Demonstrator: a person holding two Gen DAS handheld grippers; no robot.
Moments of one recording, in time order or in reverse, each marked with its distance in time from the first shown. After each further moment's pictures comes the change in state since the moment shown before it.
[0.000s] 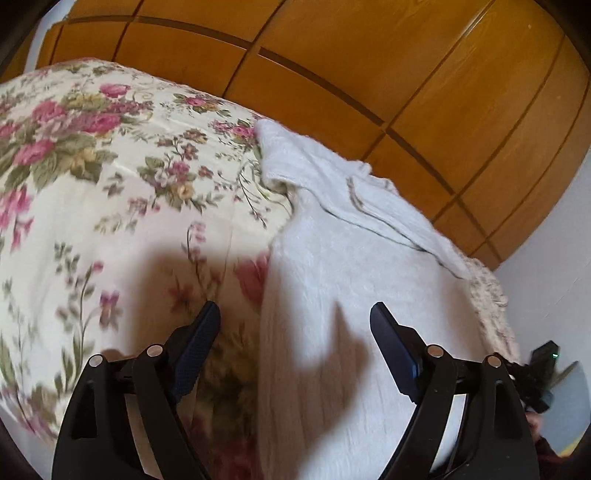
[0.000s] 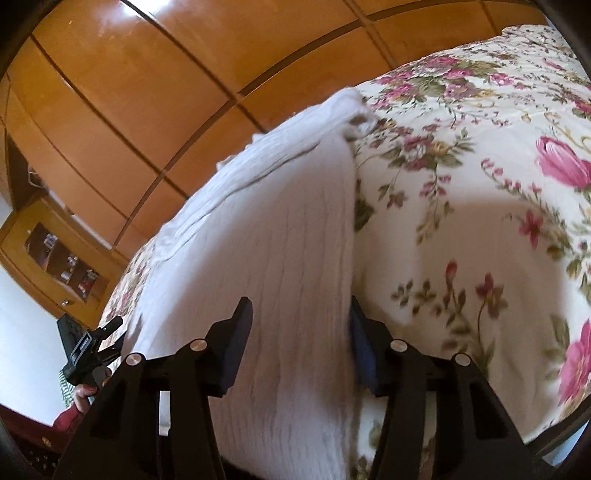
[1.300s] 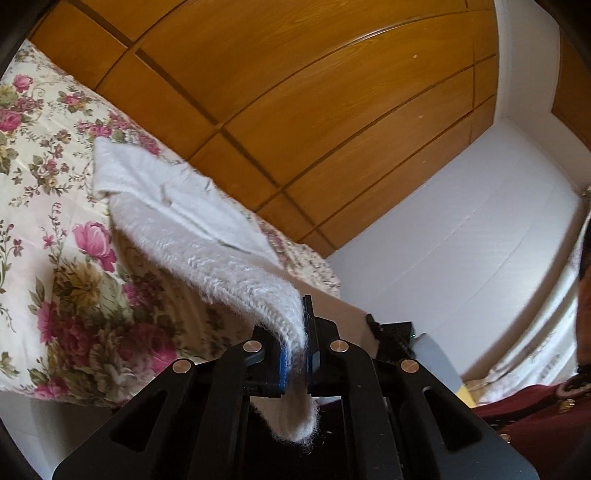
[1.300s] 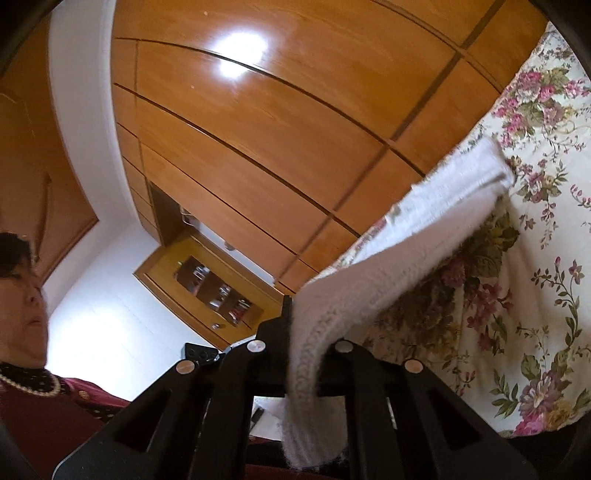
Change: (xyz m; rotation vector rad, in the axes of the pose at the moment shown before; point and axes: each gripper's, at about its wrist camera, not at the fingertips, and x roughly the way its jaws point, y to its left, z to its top) left arm -0.131 -0.066 -0.014 -0.028 0.045 -0.641; right arm -0.109 0.028 -0.014 0.033 -0.159 0.654
